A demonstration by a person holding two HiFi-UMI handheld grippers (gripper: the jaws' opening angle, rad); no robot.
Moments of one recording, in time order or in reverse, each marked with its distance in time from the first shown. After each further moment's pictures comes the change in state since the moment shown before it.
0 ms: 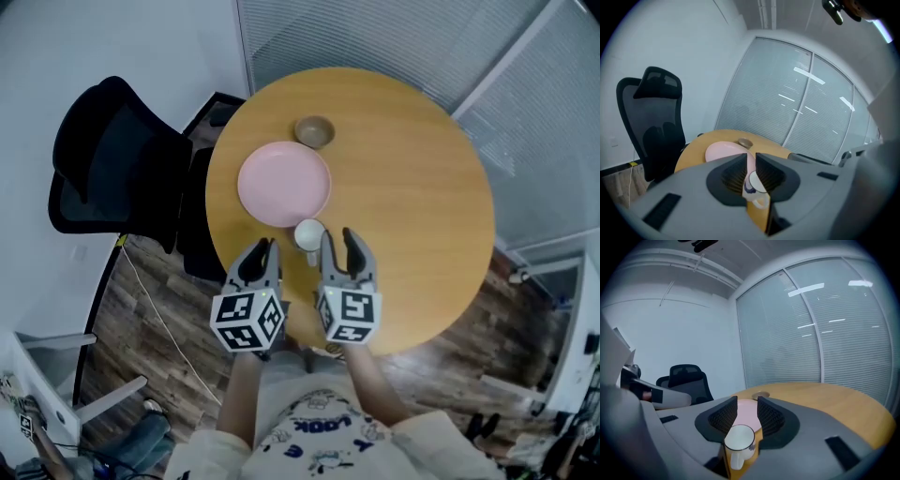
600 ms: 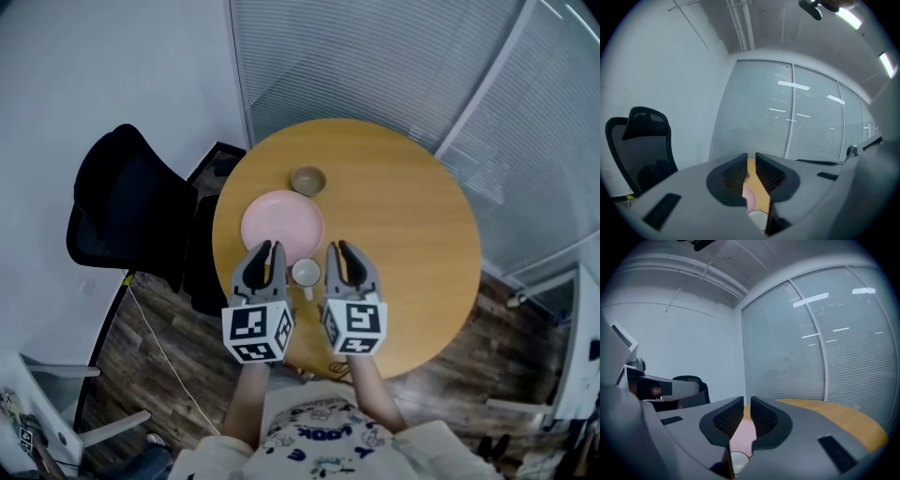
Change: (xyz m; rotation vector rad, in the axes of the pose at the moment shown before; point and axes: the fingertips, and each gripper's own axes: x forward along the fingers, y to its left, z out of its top) left arm -0.010 -0.045 0.112 0.200 -0.260 -0.013; right arm -0.006 0.001 0.094 -0.052 -0.112 0.034
